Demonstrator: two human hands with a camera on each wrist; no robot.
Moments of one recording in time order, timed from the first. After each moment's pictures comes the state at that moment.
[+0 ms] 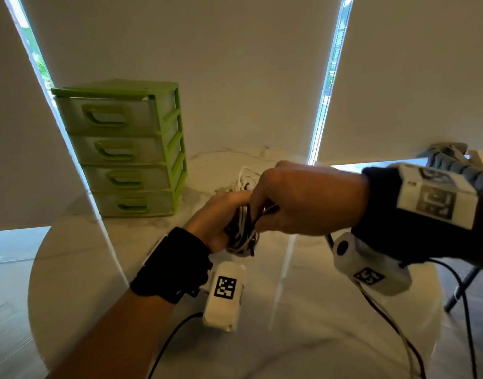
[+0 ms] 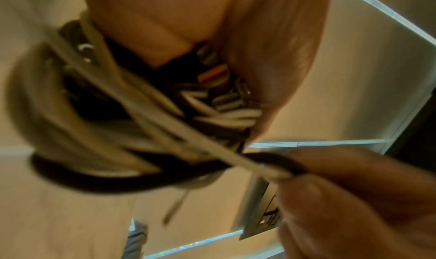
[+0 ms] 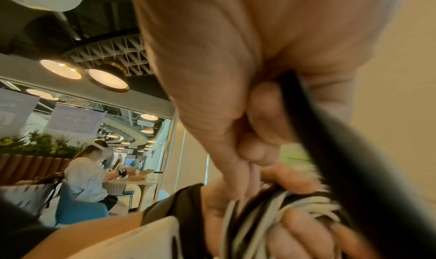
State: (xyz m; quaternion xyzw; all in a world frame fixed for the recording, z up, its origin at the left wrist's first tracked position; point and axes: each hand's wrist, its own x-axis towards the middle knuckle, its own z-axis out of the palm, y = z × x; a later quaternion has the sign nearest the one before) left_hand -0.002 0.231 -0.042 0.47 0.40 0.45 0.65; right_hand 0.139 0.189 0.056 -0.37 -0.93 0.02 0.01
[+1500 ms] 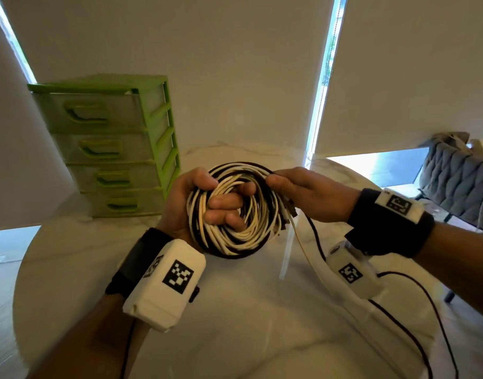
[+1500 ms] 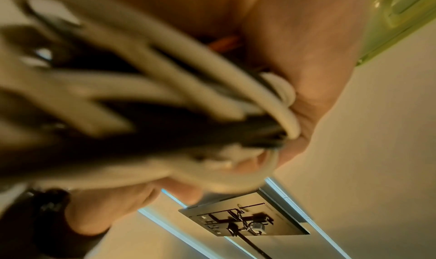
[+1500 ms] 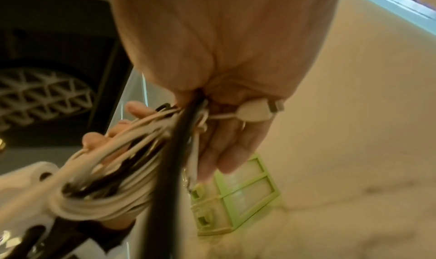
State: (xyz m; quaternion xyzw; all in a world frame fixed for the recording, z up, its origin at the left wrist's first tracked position) left_hand -0.026 0.232 -0.029 0.33 0.05 0.33 0.88; right_hand 0.193 0.255 -0.008 -0.33 -0.84 0.37 0.23
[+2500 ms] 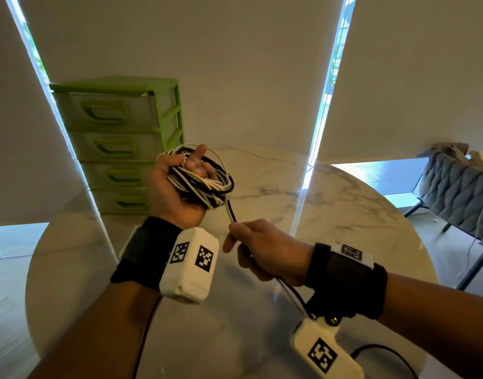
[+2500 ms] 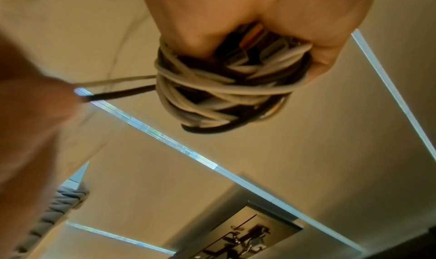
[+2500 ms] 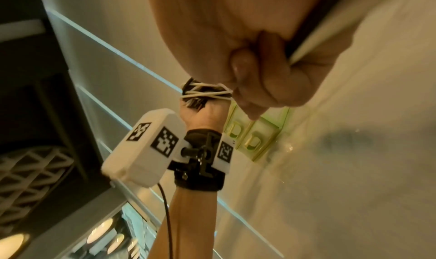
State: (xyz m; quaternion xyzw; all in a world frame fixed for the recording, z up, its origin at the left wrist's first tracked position) left_hand -0.043 0.243 -0.029 0.19 0.10 0.71 0.67; right_hand 0.117 0.198 -0.040 -0.48 -0.63 0.57 0.19
